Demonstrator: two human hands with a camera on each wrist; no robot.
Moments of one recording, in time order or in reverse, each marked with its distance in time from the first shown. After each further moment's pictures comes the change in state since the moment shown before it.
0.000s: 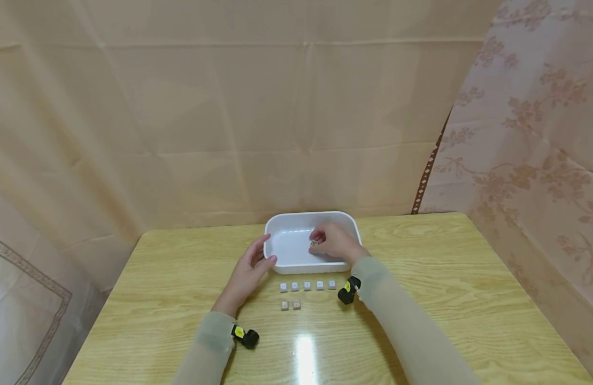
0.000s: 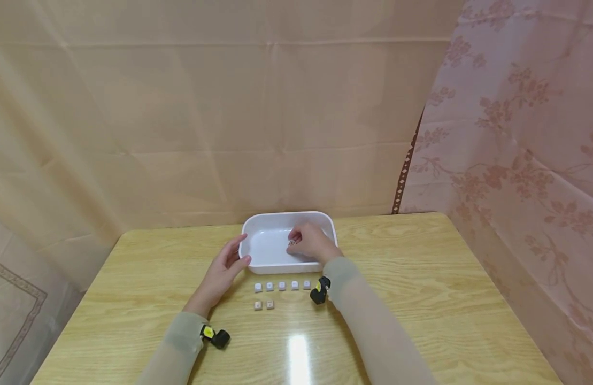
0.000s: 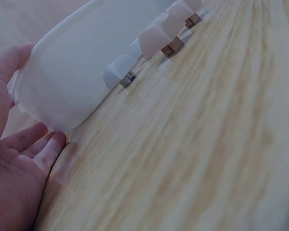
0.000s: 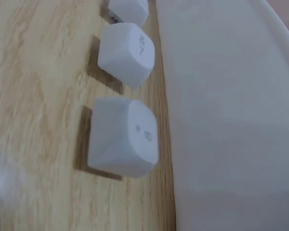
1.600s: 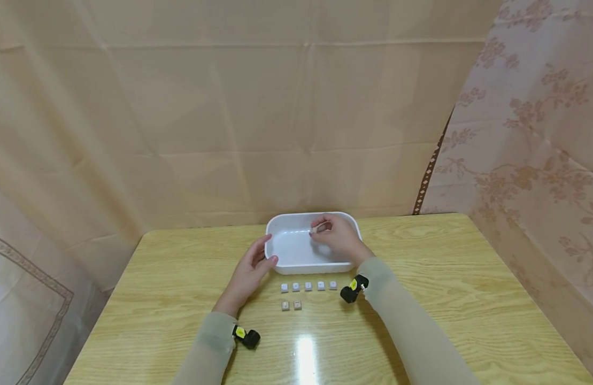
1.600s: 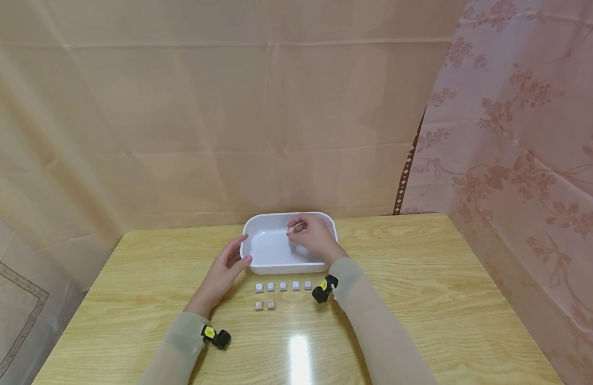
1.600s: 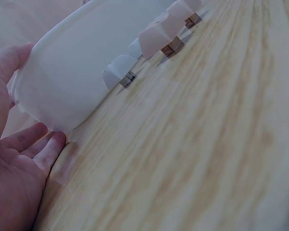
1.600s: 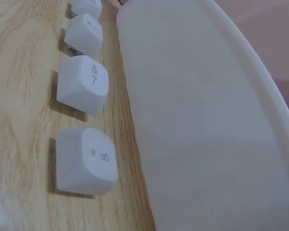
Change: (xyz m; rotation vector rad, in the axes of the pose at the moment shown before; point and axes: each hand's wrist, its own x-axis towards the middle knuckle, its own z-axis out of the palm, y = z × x) left_hand 0.000 -0.001 0.000 0.001 -0.003 0.002; right_hand -0.006 -0.006 -0.005 0.383 0.167 -0.005
